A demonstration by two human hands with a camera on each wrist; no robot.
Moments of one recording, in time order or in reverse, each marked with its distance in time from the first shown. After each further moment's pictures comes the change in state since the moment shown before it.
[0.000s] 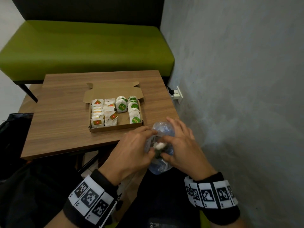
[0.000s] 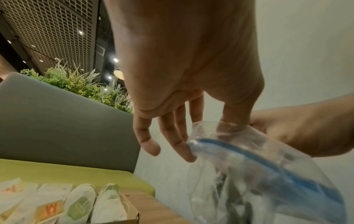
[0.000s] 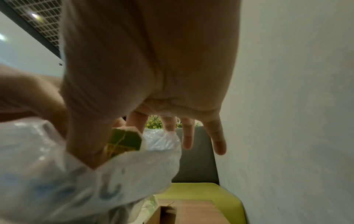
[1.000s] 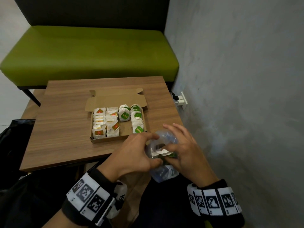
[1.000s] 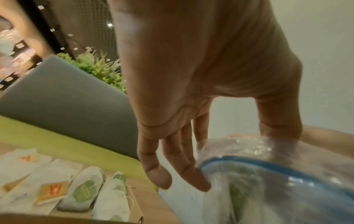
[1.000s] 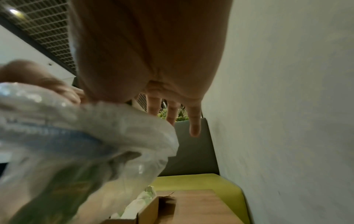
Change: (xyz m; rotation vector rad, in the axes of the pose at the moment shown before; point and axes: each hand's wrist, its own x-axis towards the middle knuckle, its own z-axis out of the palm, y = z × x) left_hand 0.035 -0.025 -0.014 -0.173 -0.120 -0.079; right_hand 0.032 0.016 0.006 0.113 0.207 -0.192
